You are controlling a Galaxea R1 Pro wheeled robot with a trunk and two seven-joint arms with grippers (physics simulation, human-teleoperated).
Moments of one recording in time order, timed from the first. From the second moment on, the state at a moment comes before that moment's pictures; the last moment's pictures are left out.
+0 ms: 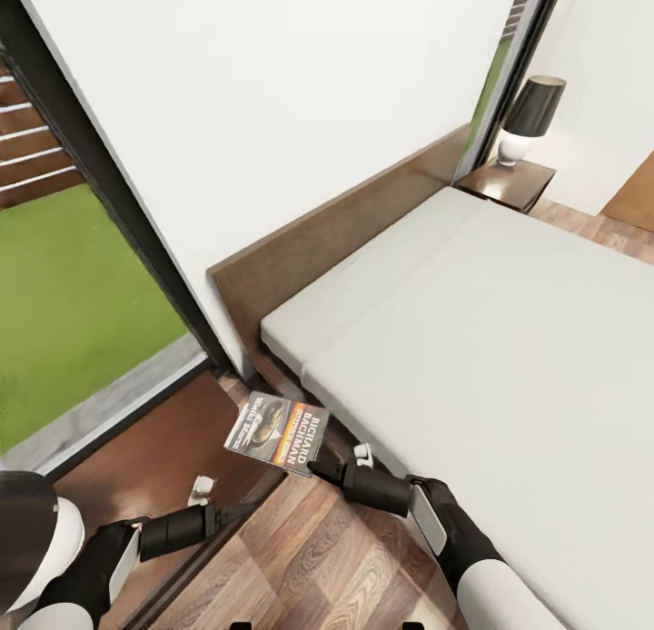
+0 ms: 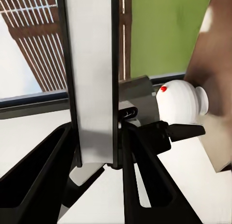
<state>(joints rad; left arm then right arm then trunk) -0.50 0.13 0.30 -0.60 -0.03 0.49 -1.35 -0.60 0.13 -0.04 -0.63 -0.37 0.73 1.10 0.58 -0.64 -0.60</state>
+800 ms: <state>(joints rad) -0.50 0.13 0.30 -0.60 -0.03 0.48 -1.35 -0.60 0.13 -0.04 -0.63 -0.37 0.73 1.10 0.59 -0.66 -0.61</state>
